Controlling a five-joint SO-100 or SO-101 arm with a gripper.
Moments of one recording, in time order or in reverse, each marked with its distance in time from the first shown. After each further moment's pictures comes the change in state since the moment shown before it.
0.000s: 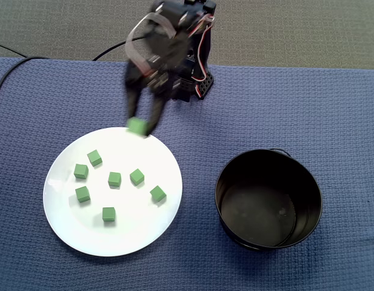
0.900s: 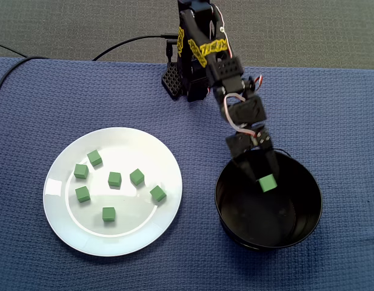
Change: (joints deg) arm -39.0 0.0 67.6 -69.4 -1.6
